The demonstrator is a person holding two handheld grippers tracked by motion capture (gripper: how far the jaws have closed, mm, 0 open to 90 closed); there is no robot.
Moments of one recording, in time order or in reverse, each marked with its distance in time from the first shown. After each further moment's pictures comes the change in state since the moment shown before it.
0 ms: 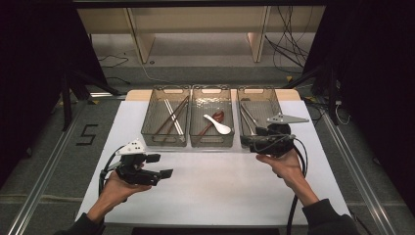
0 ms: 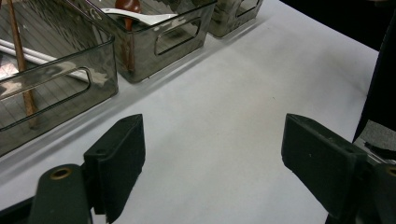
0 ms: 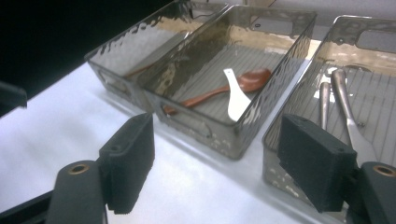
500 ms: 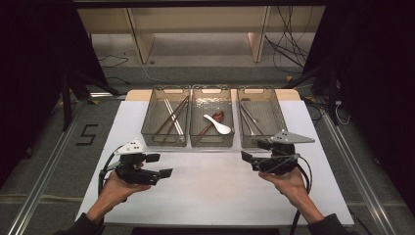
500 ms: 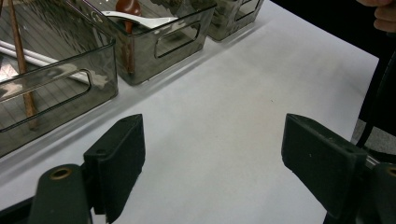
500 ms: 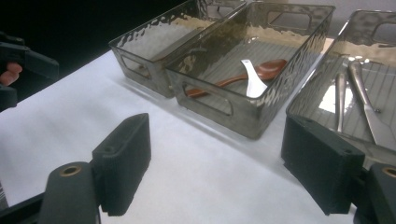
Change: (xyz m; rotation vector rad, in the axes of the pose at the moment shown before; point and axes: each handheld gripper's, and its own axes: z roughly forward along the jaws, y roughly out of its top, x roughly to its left) left arm 0.001 0.000 -0.002 -0.011 -0.008 -0.006; right arm 0.017 -0.034 -0.022 -0.047 0.033 -0.028
